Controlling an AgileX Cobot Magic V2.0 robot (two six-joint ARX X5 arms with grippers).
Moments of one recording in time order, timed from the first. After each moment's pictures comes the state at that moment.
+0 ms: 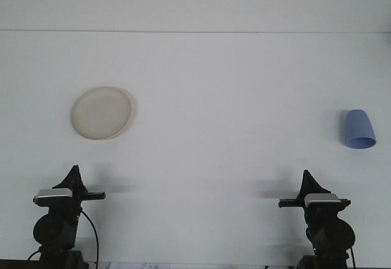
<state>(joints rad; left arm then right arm) -0.02 0.00 0.03 0.02 -0.13 0.06 -0.03 0.00 0.01 -0.11 -0.08 0.05</state>
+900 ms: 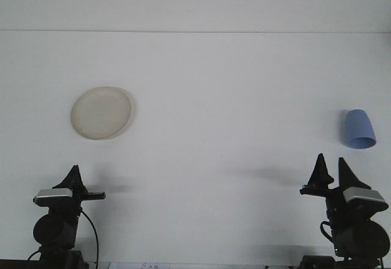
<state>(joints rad) -0.02 0.00 0.03 0.02 -0.13 0.06 -0.03 0.23 0.47 -0.24 -0.01 0.33</state>
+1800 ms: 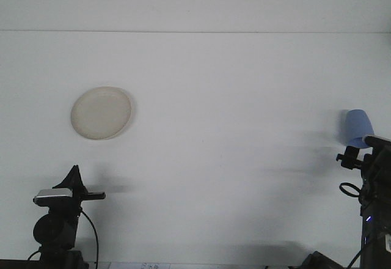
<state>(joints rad) -0.02 0.00 0.03 0.02 -0.13 0.06 -0.56 1.14 0.70 -0.19 0.01 -0.15</state>
